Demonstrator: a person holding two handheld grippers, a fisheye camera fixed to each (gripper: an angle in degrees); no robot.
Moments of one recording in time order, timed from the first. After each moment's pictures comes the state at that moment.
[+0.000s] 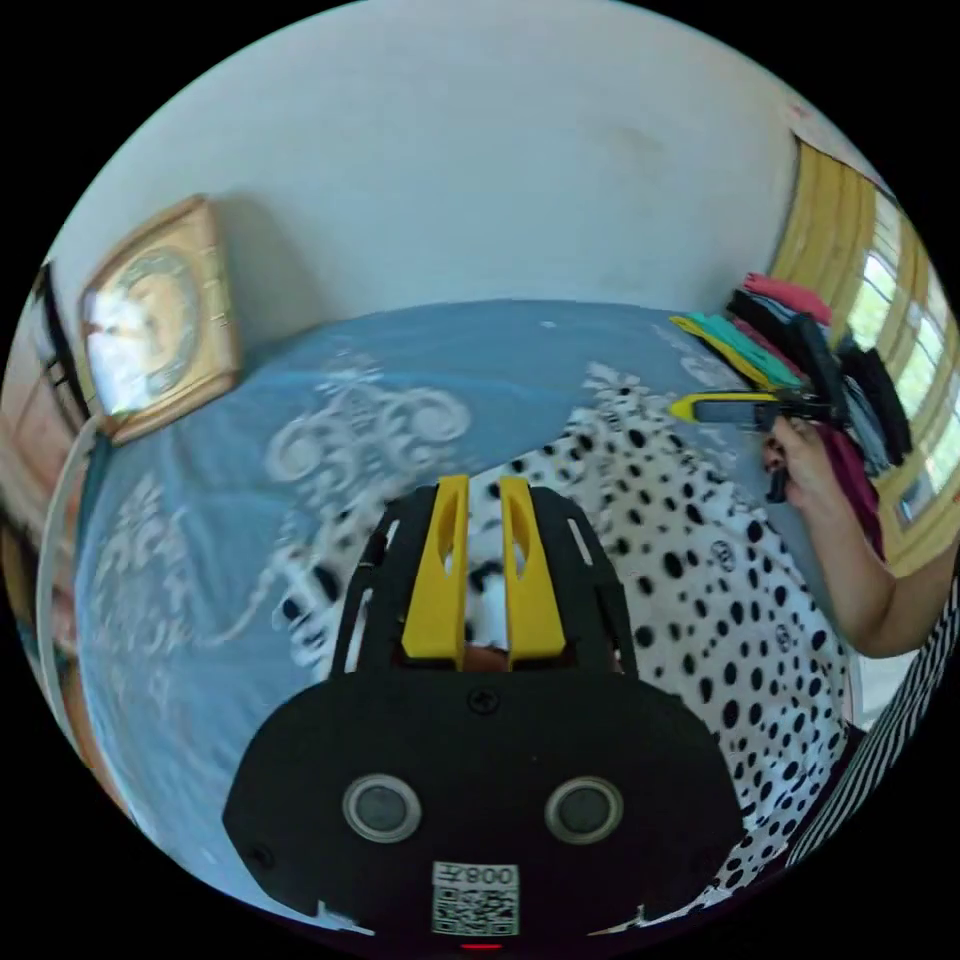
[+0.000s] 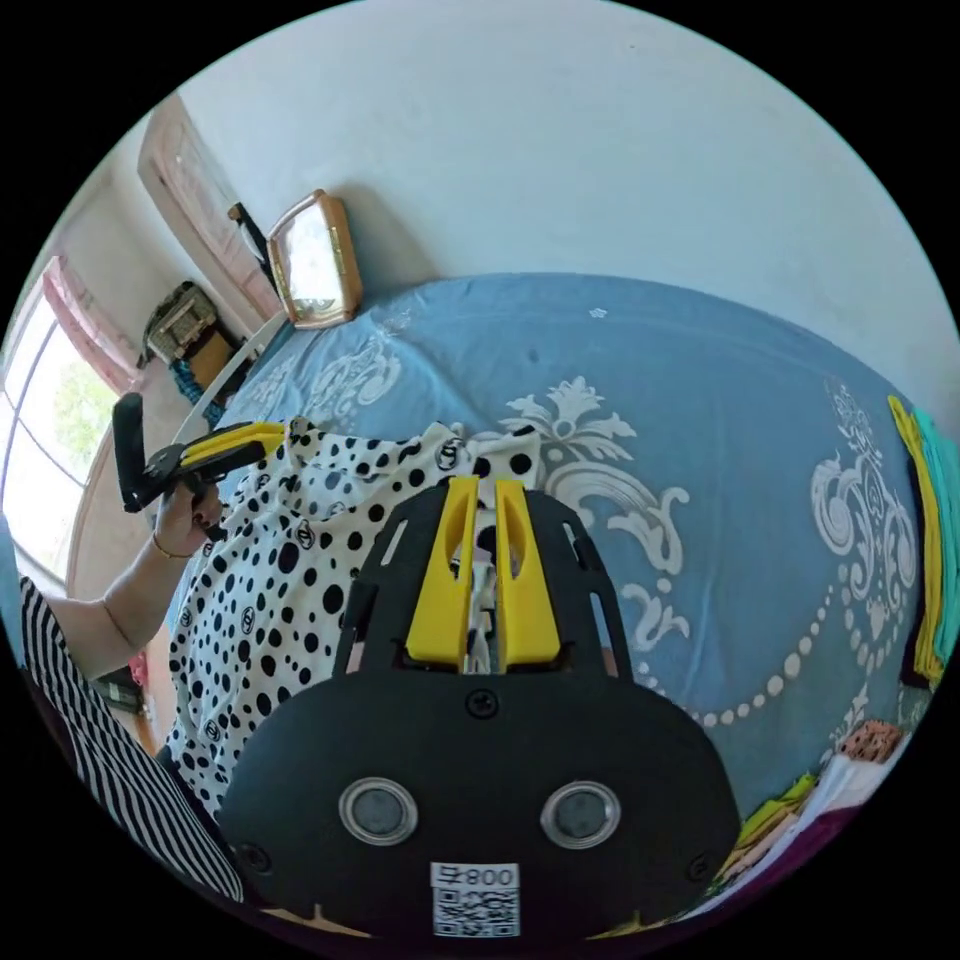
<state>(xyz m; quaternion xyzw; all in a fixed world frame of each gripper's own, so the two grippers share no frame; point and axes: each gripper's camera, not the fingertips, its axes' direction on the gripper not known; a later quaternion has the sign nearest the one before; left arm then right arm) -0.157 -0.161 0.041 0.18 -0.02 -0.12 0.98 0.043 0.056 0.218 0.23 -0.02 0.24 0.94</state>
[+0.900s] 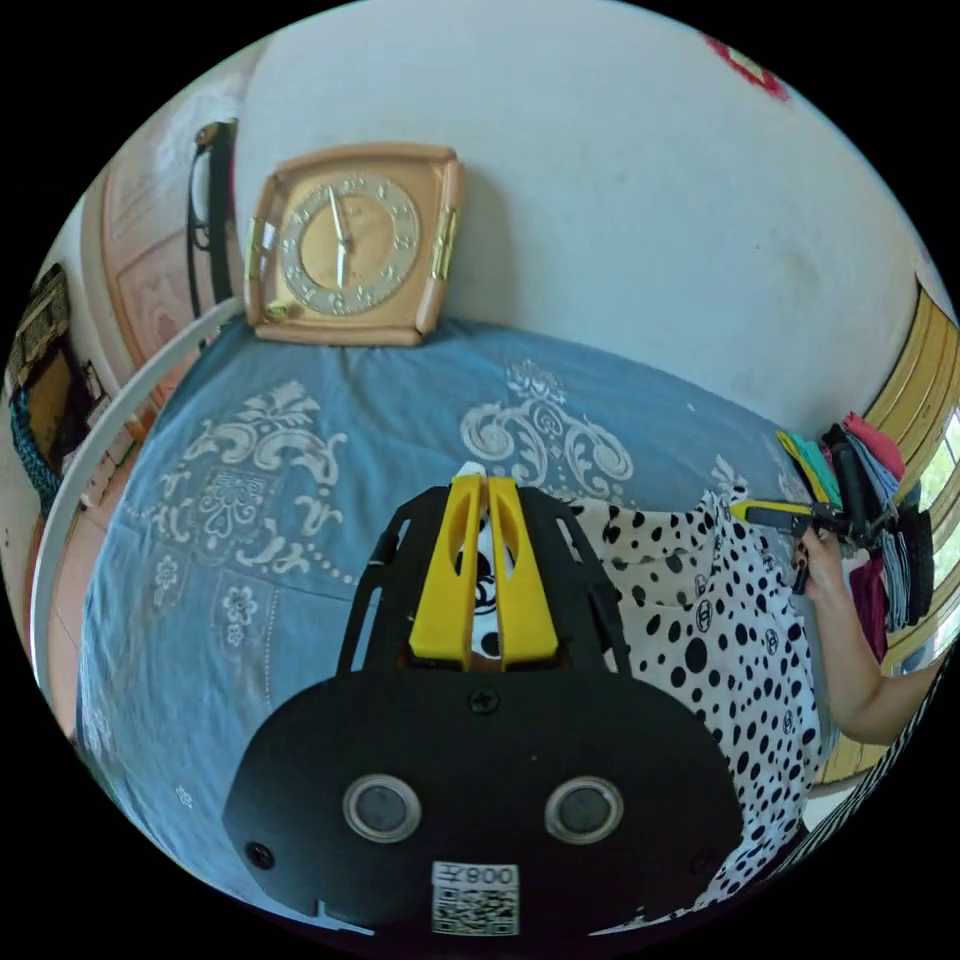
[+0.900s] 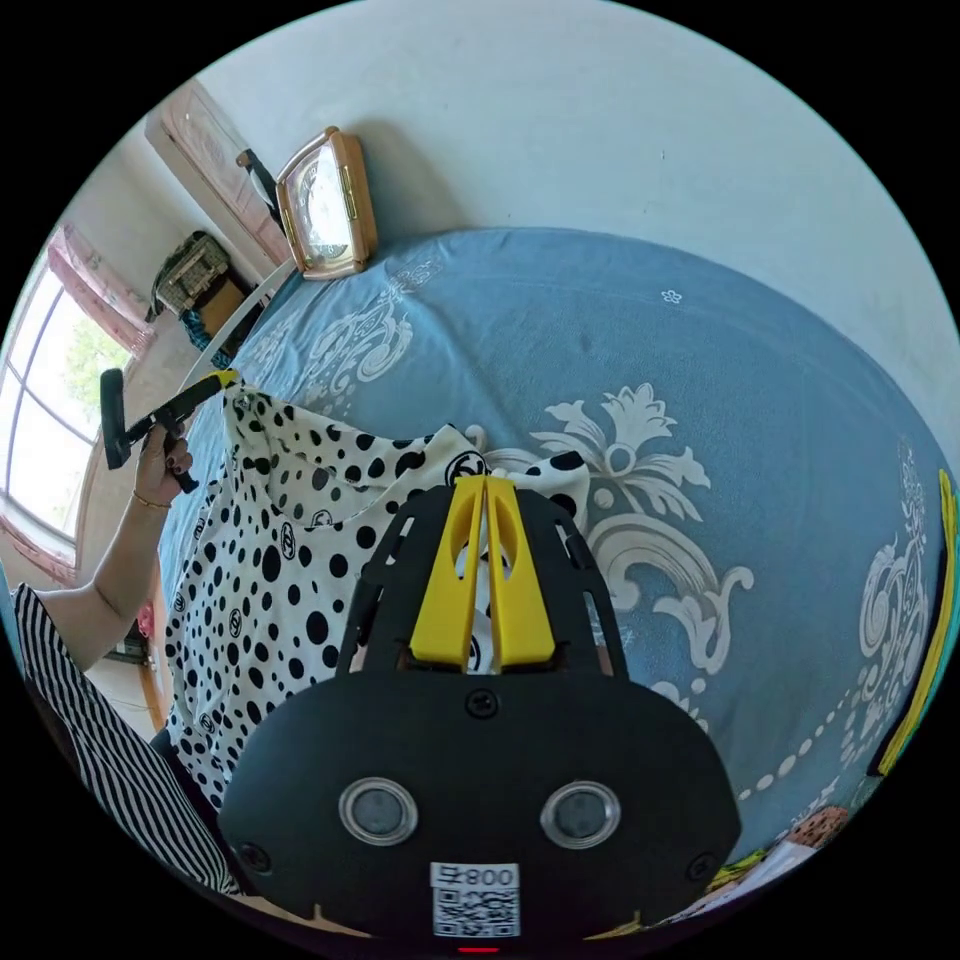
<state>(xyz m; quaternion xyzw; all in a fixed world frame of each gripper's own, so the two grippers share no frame) -0.251 -0.021 -0.073 0.22 -0.04 -0.29 0.93 0.075 0.025 0.251 0.17 -0.05 0.21 0.96</state>
